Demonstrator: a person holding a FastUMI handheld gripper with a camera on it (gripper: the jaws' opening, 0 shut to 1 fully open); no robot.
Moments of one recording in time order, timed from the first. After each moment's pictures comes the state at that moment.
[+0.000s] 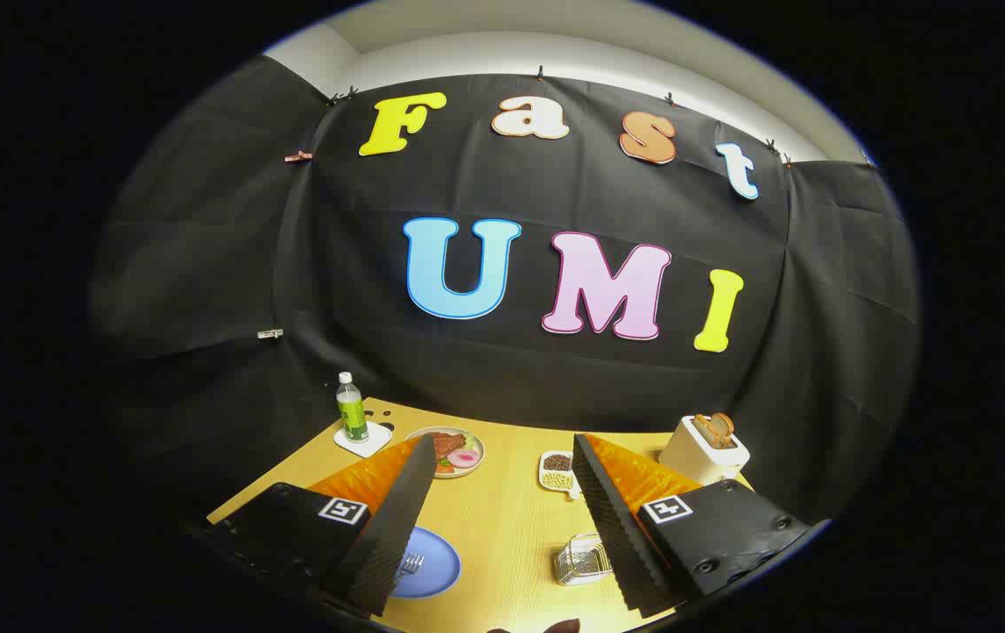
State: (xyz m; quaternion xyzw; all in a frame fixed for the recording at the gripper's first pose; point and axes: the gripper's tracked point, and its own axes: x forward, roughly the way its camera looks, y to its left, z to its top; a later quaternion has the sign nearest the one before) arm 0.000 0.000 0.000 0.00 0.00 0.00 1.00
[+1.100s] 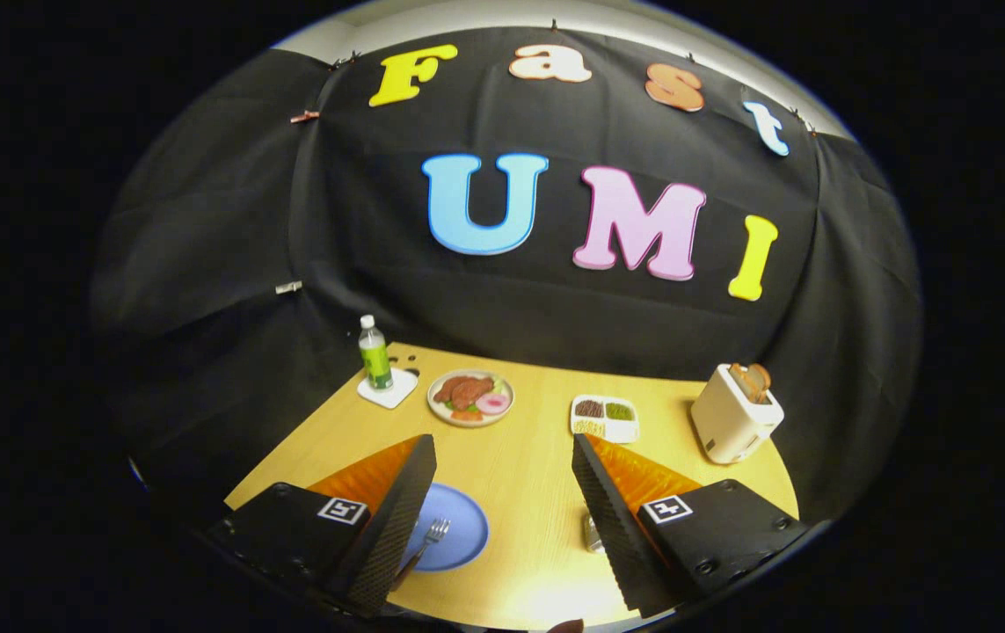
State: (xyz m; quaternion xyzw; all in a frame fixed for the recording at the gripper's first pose) arm 0.014 0.043 -0.081 0.01 0.15 0.05 0.99
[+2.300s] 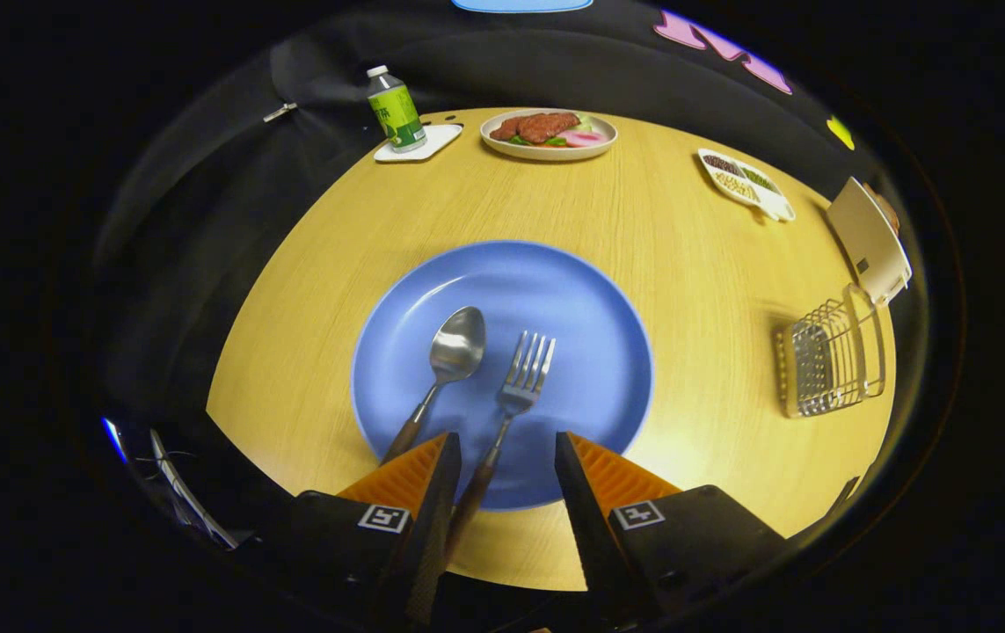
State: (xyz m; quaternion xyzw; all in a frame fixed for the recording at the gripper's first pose) arm 0.022 0.162 -0.354 0.05 0.47 0.12 0.87
